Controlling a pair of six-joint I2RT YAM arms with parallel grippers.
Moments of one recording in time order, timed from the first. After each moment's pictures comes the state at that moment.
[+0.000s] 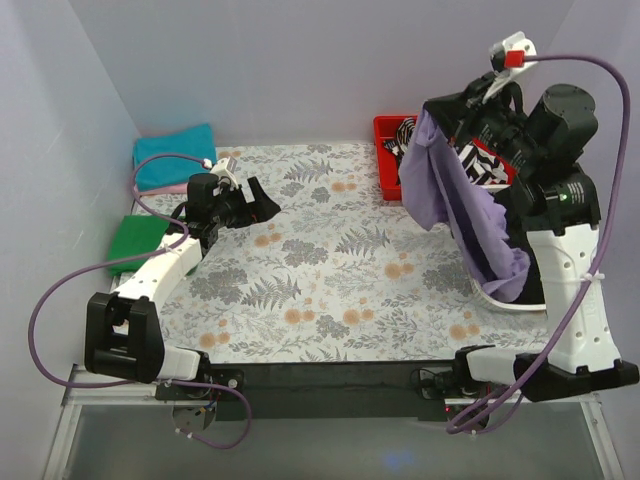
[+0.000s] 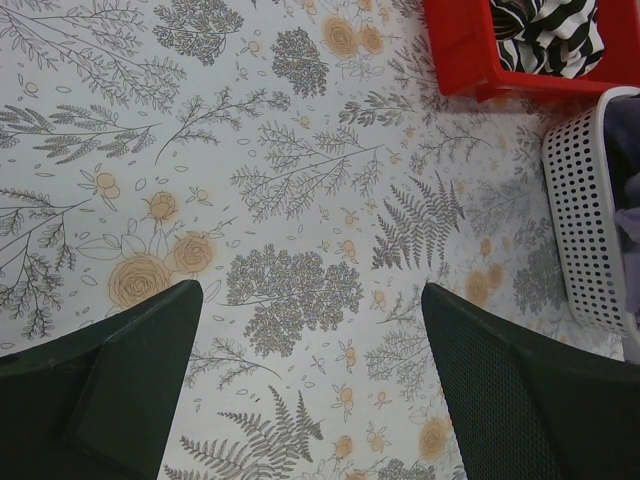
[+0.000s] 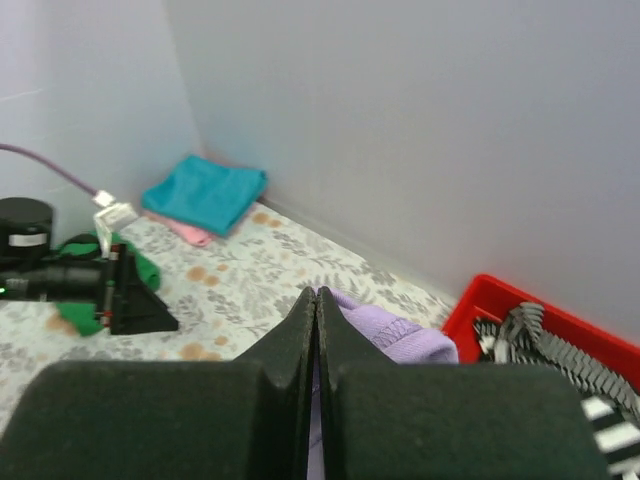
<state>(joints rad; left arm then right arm) -0.19 1.36 0.92 -0.05 0.36 -0.47 0.21 1.23 1.76 -0.45 -0.46 0.07</state>
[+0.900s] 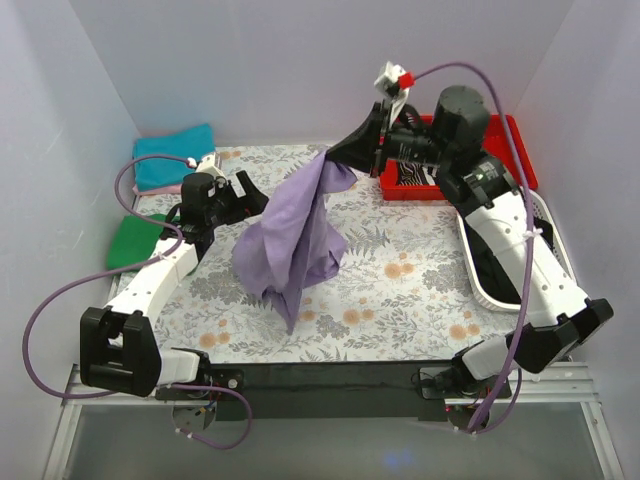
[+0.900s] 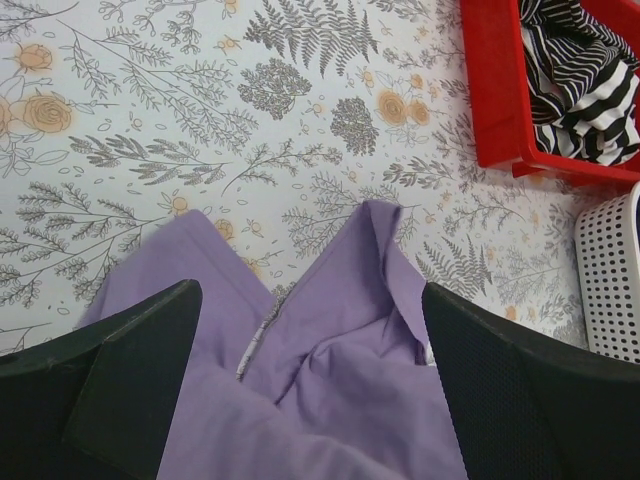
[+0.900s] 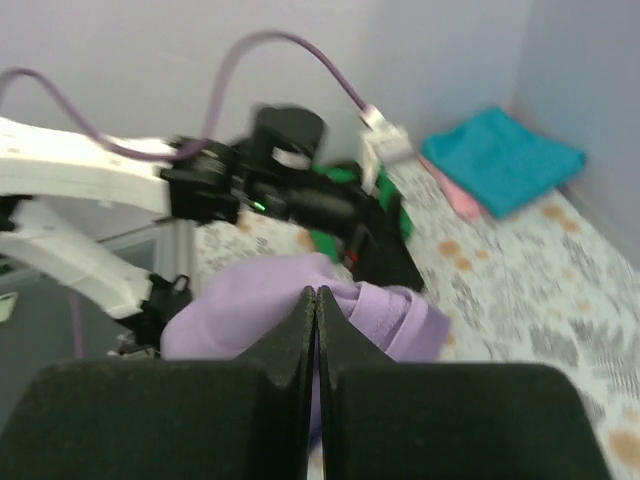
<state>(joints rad) -0.19 1.30 0.92 -0.07 0.18 -0.51 0.55 1.46 1.83 -0.27 -0.89 0.21</state>
